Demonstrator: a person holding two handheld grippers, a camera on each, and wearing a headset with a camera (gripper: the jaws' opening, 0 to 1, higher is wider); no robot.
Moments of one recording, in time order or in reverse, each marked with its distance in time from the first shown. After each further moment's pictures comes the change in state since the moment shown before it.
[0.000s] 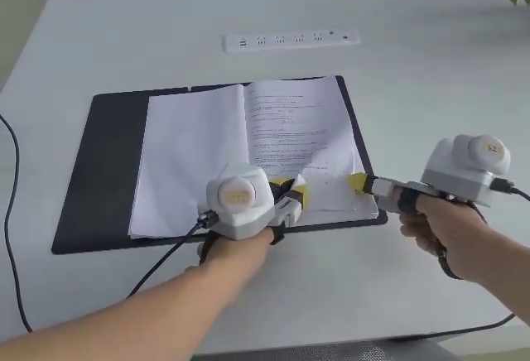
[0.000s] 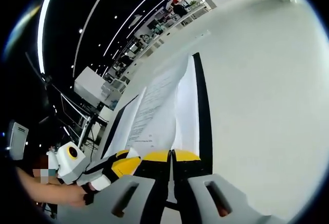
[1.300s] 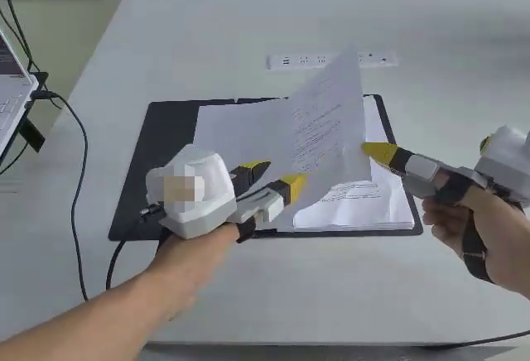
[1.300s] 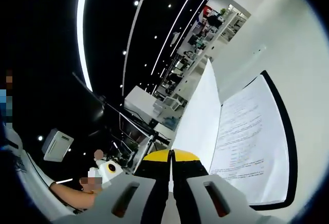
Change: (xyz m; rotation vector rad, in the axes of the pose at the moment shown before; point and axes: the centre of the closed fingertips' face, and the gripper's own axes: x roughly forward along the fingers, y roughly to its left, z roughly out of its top) left arm -0.135 0.027 0.072 0.036 -0.149 0.001; right arm -0.032 0.148 0.037 0.052 -0.140 0.491
